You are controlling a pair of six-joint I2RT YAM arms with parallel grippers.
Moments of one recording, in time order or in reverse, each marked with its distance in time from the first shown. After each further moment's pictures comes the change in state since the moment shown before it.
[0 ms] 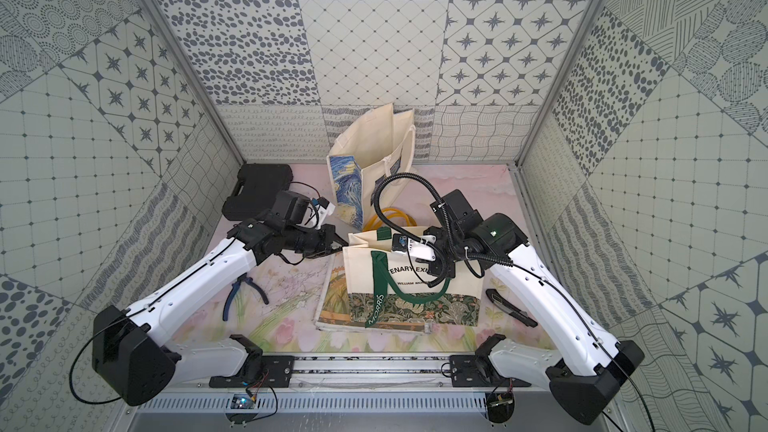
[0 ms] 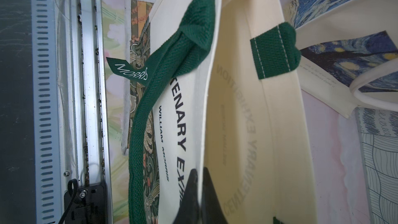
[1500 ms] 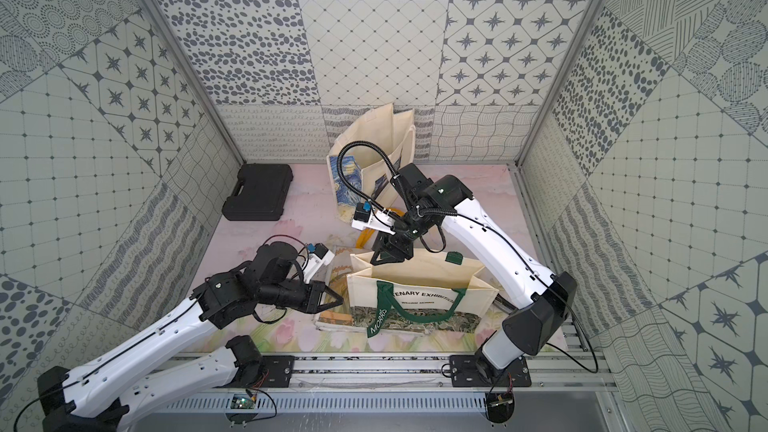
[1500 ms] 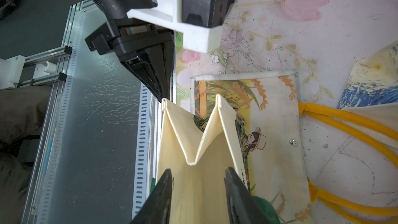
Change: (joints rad) left arm -0.304 -0.443 -0.304 -0.020 0.001 -0.070; right arm 0.062 0.410 0.373 -0.108 -0.424 0.235
